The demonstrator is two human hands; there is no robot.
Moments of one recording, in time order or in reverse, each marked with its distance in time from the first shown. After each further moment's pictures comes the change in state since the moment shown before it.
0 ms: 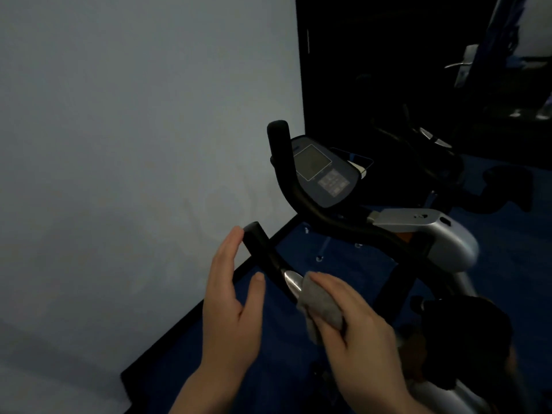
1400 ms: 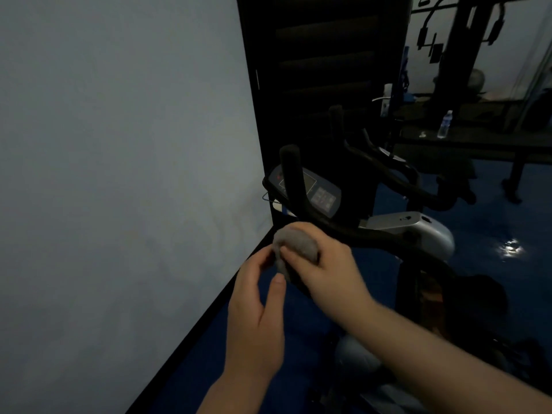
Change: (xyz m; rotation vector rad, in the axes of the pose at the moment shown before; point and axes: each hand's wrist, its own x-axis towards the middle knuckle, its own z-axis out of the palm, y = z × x) left_hand 0.037 -0.026 -0.029 -0.339 -0.242 -0.013; right_hand 0.086 -0.059 0.048 0.235 0.071 -0.064
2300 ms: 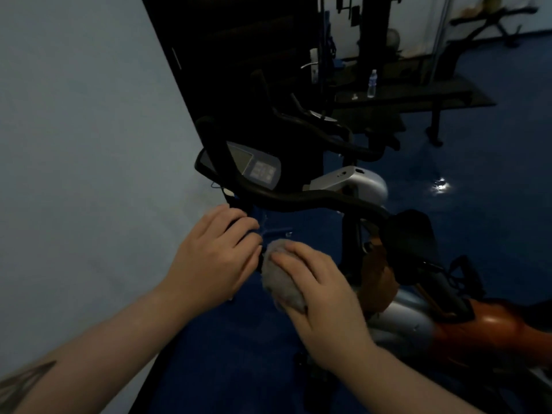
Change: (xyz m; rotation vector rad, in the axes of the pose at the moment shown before) left_hand 0.074 -0.013 0.005 0.990 -0.321 1.259; right_hand -0.103 0.037 -0.005 -0.655 0.207 -0.017
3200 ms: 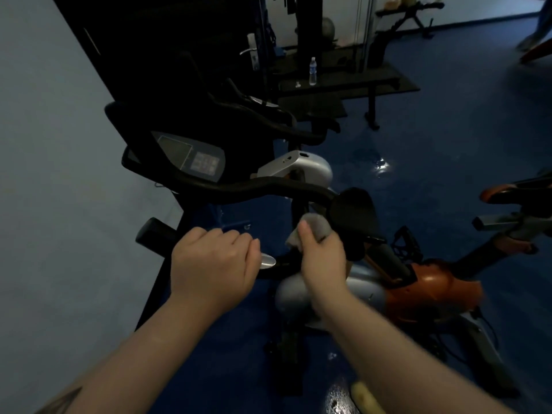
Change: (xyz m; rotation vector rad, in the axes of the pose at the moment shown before) left_hand 0.028 0.063 0.031 -0.036 0.045 -0.196; right_hand 0.023 0.042 -0.007 0.662 0.419 0.974
